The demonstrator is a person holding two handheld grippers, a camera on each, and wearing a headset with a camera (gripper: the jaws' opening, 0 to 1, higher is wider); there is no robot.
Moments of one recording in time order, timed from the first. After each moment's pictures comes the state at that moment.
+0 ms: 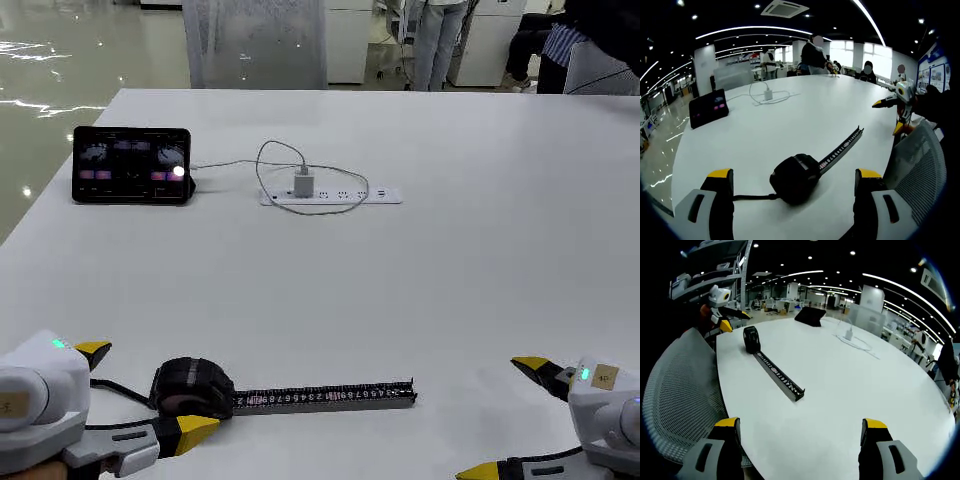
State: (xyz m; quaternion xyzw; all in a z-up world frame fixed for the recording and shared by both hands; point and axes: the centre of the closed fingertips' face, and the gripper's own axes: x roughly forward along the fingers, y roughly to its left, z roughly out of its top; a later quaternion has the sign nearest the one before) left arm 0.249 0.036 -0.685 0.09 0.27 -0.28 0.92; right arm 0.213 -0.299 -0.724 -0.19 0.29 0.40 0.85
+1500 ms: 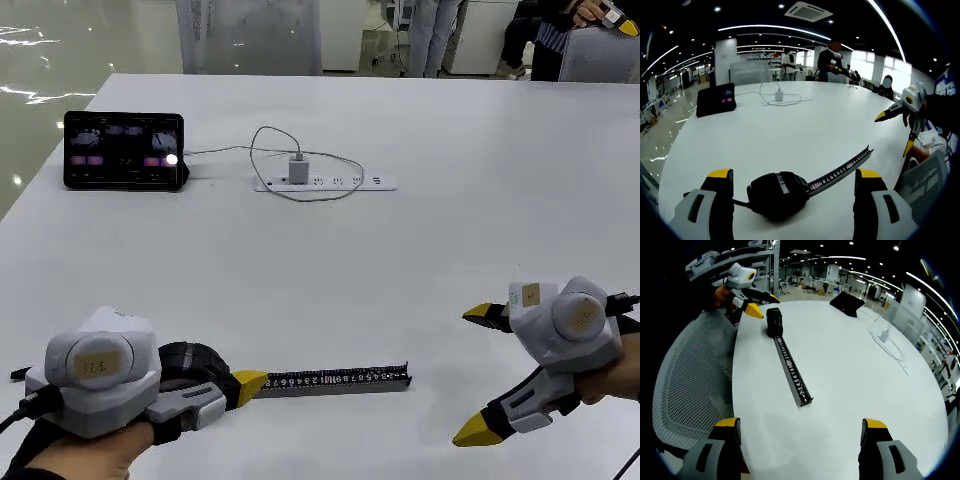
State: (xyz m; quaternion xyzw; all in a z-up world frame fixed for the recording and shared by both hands) left arm 0.272 0.002 -0.699 0.02 0.27 -0.20 0.94; right arm 0.235 -0.277 -0.726 -0.28 0.35 0.51 0.73
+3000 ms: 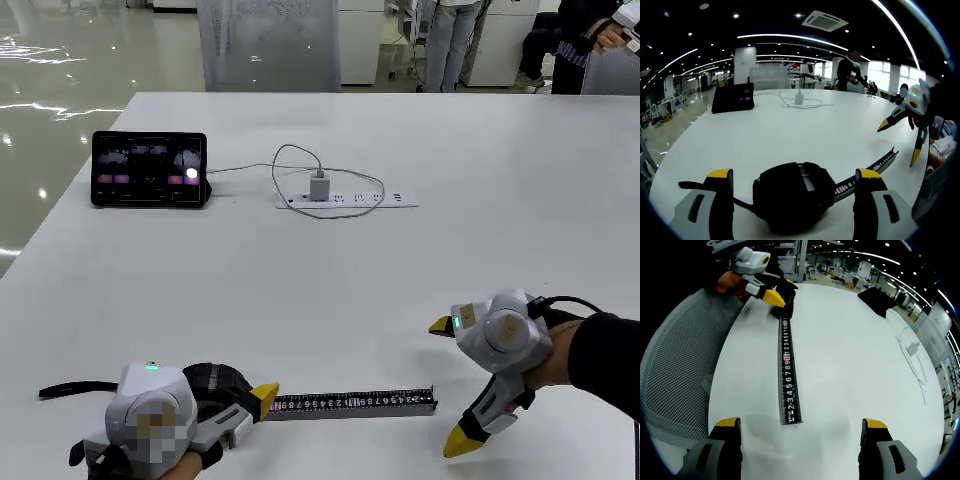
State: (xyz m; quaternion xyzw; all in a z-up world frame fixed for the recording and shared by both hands) left arm 0.293 0.020 -0.733 0.01 0.22 -0.13 0.97; right arm 0.270 -0.242 -0.775 -0.37 0.36 0.57 0.64
